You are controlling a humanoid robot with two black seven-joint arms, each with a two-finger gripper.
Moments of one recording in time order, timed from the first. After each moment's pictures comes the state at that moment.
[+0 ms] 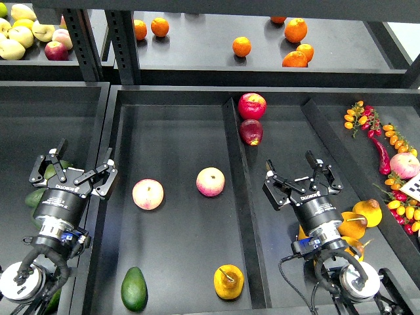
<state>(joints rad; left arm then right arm) 0.12 0.00 -1.29 -1.37 -0.17 -0.37 -0.02 -0.03 0.01 1.31 1.31 0.23 0.28 -0.11</state>
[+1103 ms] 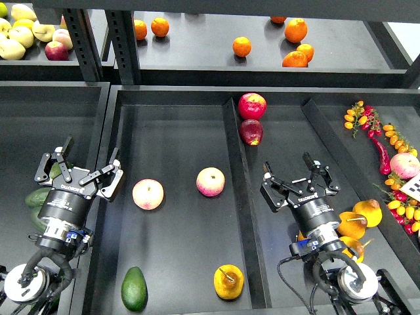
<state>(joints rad) 0.11 0.00 -1.32 -1.33 -0.16 -0.46 0.01 -0.03 0.02 1.30 1.31 0.22 0.28 -0.12</state>
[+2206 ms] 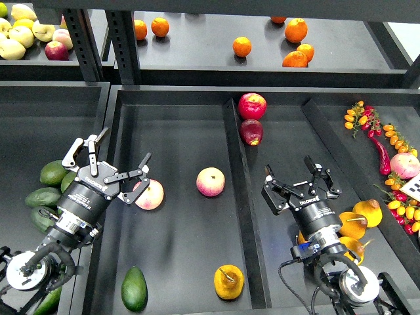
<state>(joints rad) -0.20 0.33 -0.95 -1.37 0.02 -0.49 0.09 -0.04 0.01 1.31 1.31 0.22 0.27 -0.12</state>
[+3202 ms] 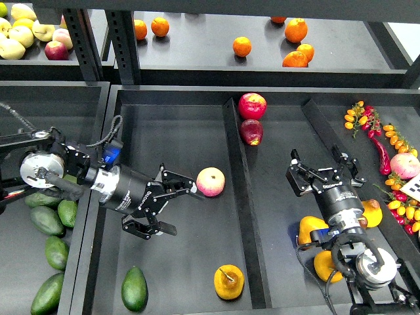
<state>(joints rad) -1.31 0.40 0.25 -1.33 0.03 -0.49 0.49 0.05 0.02 1.45 1.26 0.22 0.20 -0.12</state>
